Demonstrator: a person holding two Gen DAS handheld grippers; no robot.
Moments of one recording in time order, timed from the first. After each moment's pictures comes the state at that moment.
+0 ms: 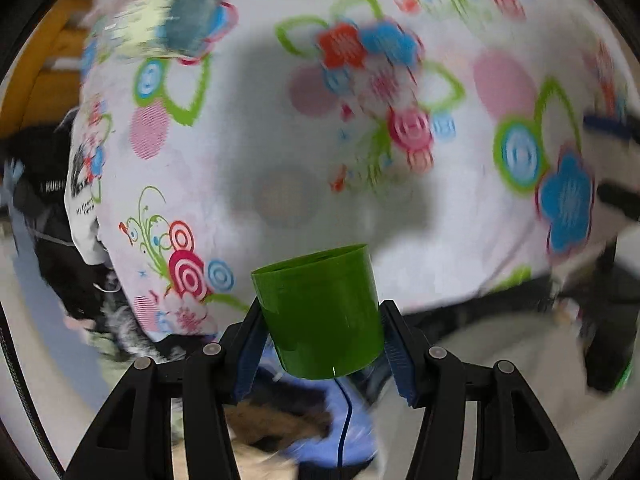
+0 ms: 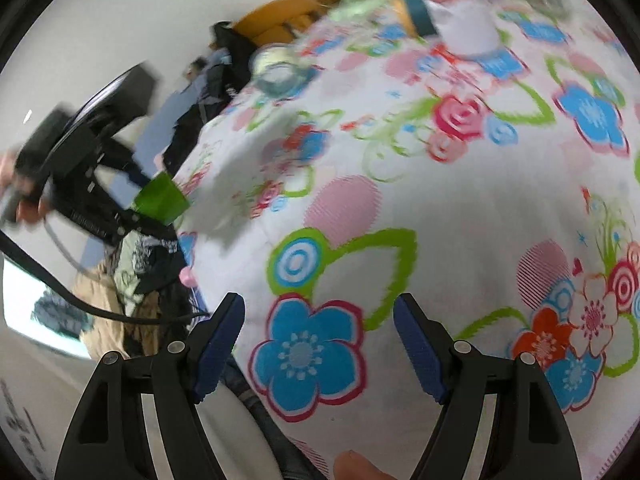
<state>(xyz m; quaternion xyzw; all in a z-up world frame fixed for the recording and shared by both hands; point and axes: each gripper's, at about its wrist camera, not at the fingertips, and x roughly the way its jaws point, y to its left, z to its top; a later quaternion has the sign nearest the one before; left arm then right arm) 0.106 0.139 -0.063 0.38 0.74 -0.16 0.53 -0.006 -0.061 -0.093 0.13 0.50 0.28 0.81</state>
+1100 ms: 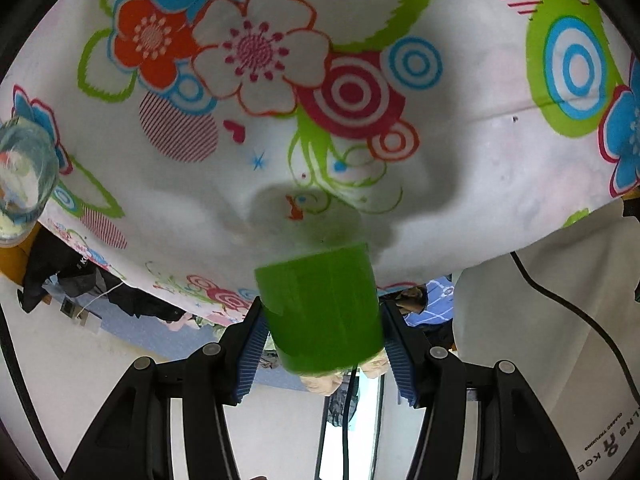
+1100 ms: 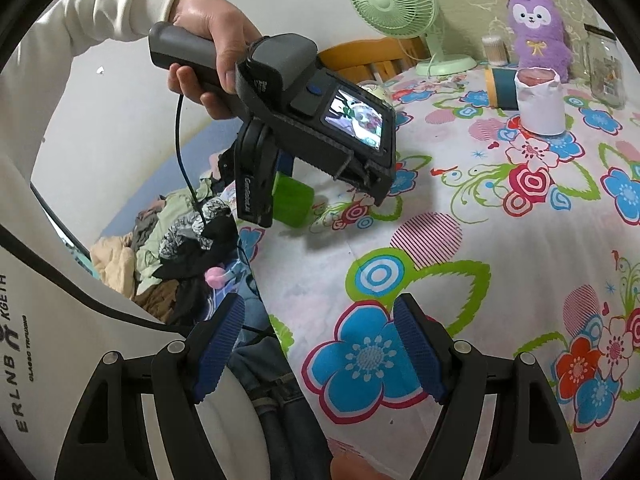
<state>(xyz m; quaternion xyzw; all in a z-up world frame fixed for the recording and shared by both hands) 0.098 0.081 -0.139 0.59 0.75 -0.14 0.25 -0.041 -0.043 -0.079 0.10 0.40 0.36 0.84</state>
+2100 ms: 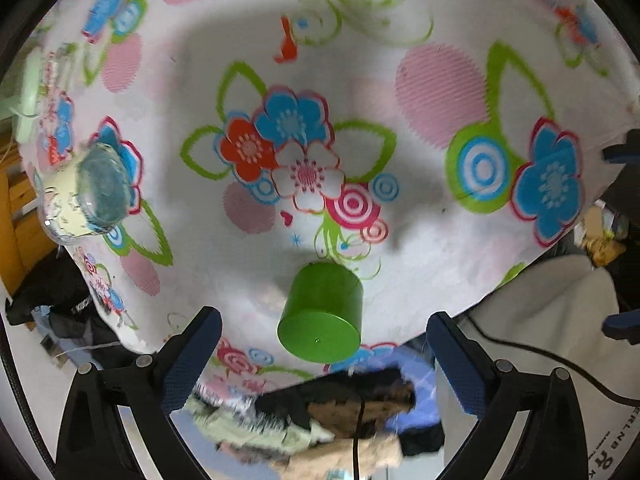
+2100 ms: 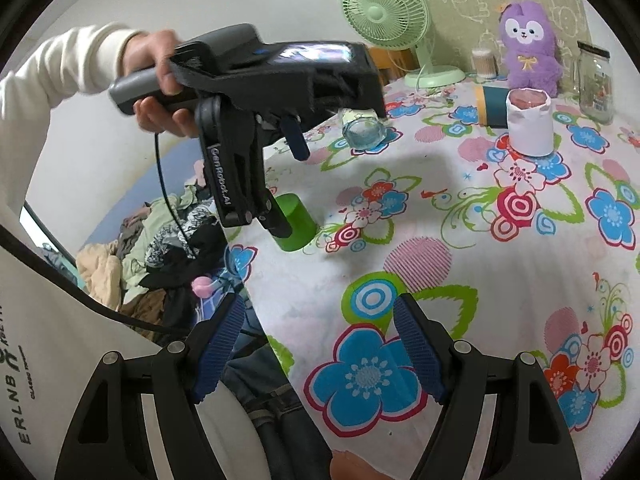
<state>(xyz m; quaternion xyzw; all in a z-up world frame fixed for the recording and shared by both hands) 0.116 0.067 -0.063 0.51 0.68 -0.26 0.45 -0.037 -0.036 -0.054 0.08 0.40 0.32 0.86</state>
